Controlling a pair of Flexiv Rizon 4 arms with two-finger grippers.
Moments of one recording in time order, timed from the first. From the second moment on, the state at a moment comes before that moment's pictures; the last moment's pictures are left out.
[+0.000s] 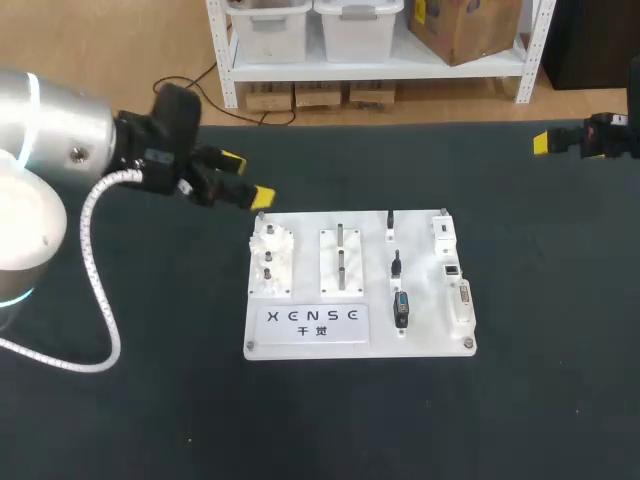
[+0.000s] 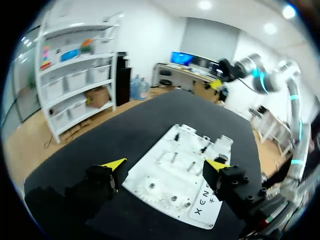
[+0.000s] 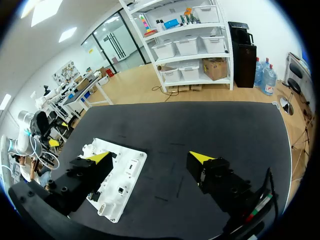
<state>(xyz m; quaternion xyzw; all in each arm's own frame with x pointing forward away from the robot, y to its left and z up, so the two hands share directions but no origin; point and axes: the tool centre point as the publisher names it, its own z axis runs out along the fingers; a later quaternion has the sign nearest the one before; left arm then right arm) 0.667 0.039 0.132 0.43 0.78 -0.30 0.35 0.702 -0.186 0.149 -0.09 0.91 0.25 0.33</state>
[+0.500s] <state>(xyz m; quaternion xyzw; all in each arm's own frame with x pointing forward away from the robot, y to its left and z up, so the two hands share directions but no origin) 0.628 0.001 0.108 0.61 0.60 -0.35 0.37 0.702 -0.186 0.149 -0.09 0.91 0.25 0.33</state>
